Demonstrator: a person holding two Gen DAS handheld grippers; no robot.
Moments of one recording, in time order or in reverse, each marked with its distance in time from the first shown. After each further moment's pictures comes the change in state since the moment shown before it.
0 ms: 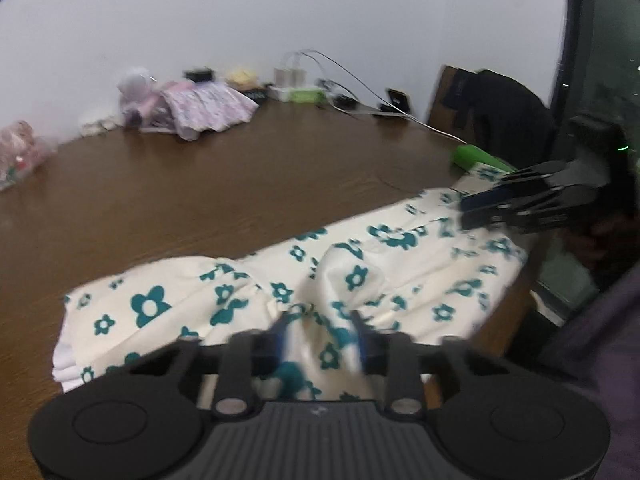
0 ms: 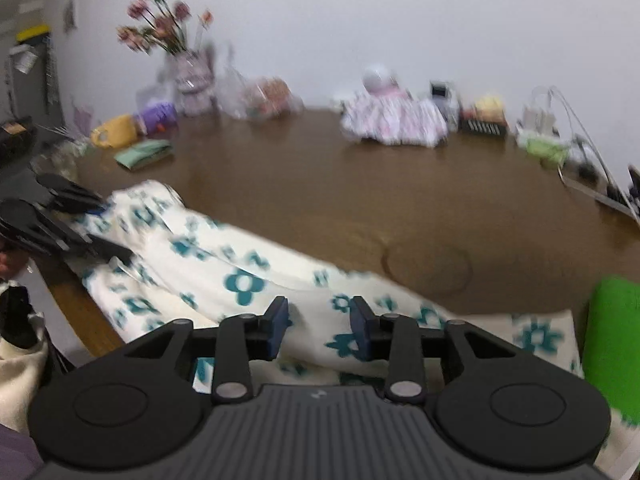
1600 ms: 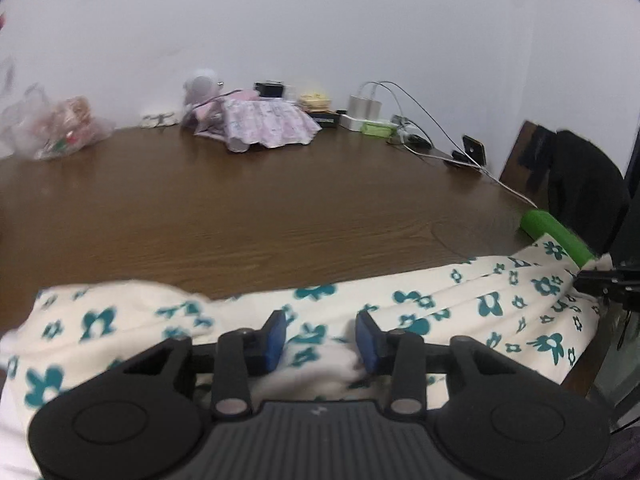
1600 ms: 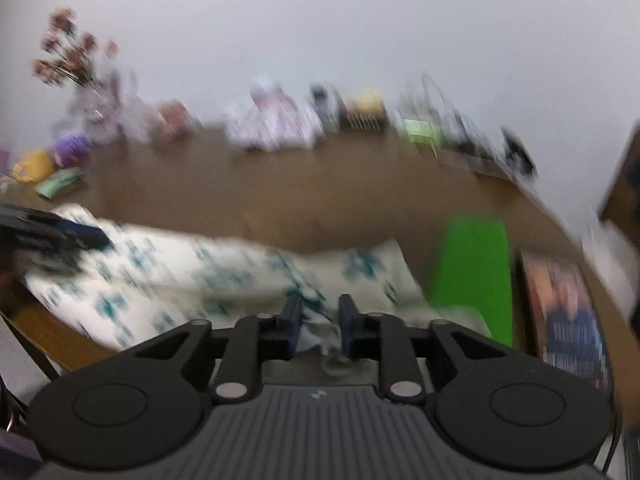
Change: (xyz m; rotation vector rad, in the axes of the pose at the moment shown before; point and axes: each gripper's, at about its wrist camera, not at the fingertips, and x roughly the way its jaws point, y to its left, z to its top) left arm 0.046 -0.031 0.006 -0.218 -0.171 0.228; right arm -0.067 -0.045 -0.045 0.163 -0.073 -0.231
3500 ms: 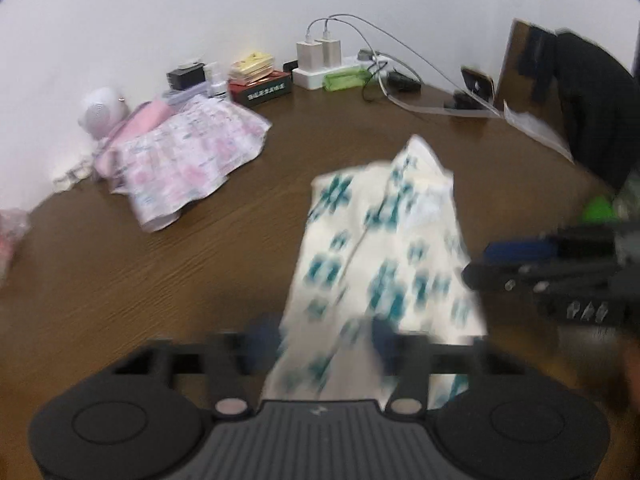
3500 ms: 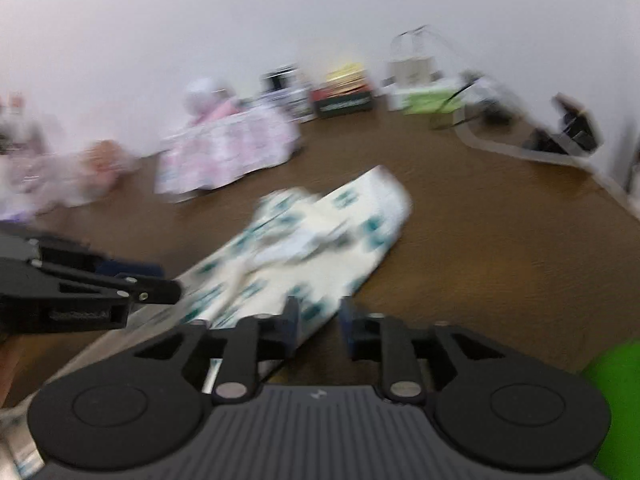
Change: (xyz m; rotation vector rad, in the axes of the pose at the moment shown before) left arm 0.140 -0.027 0.152 0.318 0.329 0.035; right arm 0.175 0.016 0.119 0.233 0.099 0.048
